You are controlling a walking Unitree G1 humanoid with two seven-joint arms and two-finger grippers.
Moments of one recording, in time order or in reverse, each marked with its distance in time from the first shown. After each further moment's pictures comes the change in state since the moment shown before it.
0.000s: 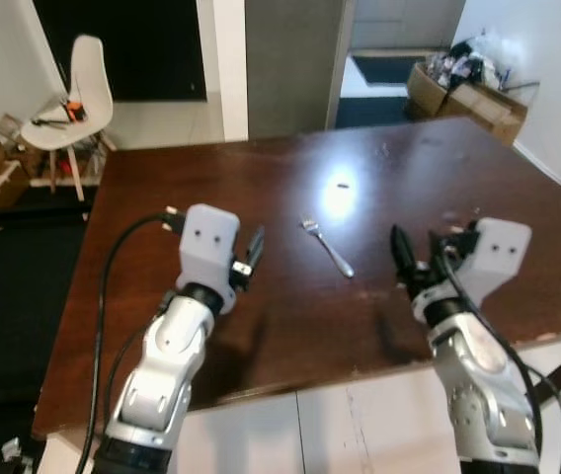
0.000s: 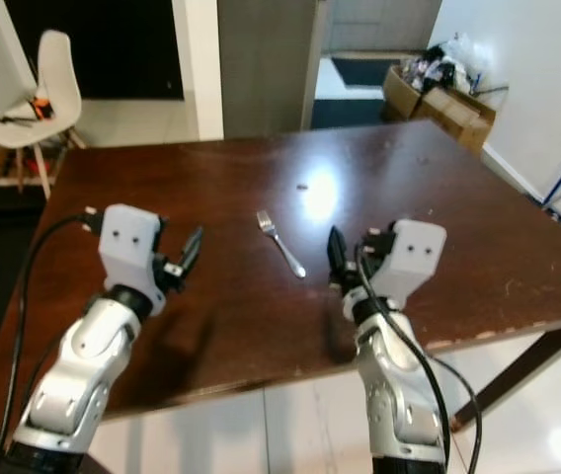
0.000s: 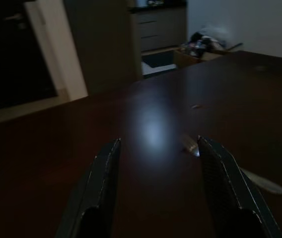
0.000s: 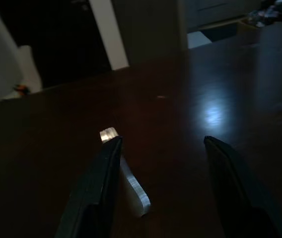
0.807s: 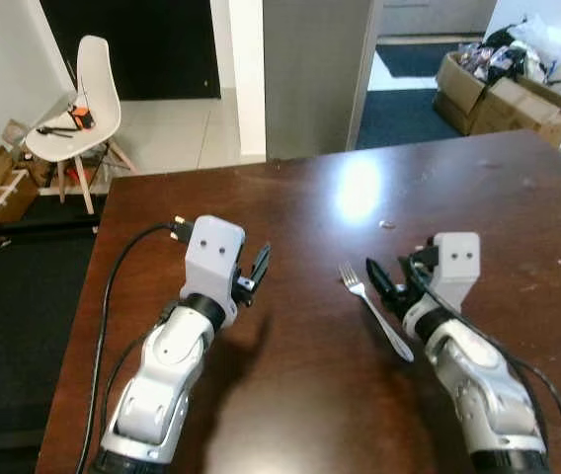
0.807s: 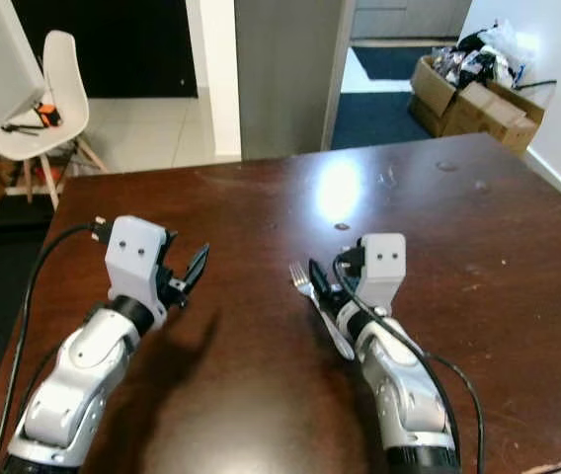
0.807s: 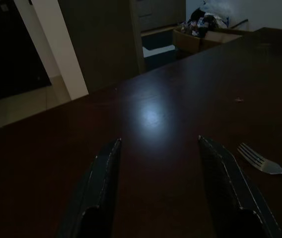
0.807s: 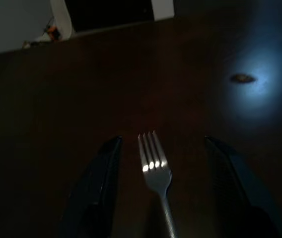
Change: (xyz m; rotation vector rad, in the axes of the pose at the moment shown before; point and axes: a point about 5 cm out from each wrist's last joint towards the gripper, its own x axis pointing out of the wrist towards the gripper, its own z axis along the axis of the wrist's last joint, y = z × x) left arm -0.012 0.001 -0.006 0.016 0.068 -0.064; right arm 0.005 -0.001 -0.037 -0.055 0.232 0.167
